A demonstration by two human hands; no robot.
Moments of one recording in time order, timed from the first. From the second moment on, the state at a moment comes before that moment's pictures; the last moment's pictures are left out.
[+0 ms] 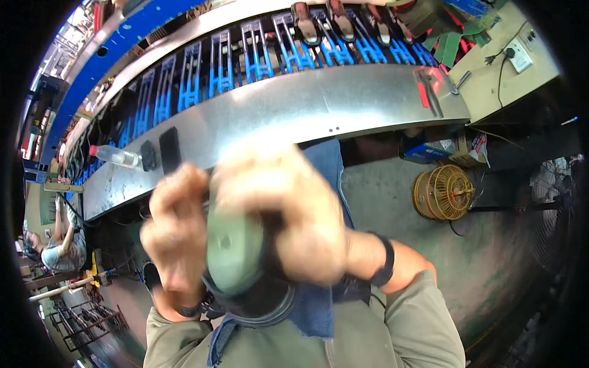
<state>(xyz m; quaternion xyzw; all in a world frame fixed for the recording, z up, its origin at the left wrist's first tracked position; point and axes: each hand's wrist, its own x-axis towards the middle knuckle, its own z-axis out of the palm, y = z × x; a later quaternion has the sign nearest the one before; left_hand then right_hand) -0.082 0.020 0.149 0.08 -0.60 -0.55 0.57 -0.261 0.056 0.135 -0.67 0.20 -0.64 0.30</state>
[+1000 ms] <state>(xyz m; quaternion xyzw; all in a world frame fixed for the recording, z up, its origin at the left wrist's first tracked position) -0.095 0.004 -0.031 0.20 -0.84 -0.46 0.21 -0.323 0.077 0.000 -0.45 0.66 -0.54 0.26</state>
